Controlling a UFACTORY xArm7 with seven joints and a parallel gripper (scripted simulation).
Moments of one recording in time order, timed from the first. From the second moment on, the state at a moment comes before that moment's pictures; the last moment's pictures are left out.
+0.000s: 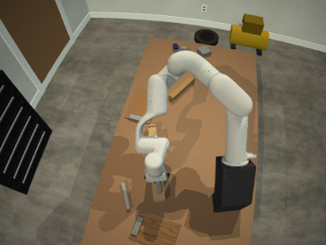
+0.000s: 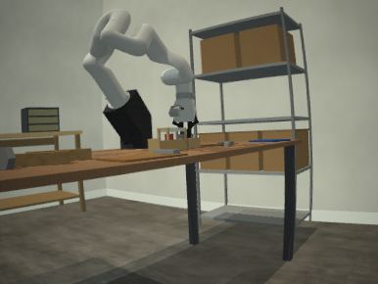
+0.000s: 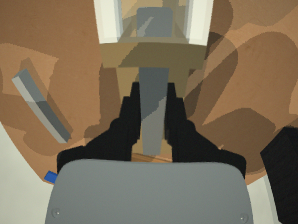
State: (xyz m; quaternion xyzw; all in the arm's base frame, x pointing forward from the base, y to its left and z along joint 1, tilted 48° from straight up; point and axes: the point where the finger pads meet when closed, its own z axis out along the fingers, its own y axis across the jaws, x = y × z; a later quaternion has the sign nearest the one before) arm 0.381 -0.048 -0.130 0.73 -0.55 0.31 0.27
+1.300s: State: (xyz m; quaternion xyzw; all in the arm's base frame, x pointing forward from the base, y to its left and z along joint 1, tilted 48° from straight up) arm 0.389 -0.068 -0.108 0.73 -0.55 0.31 0.27
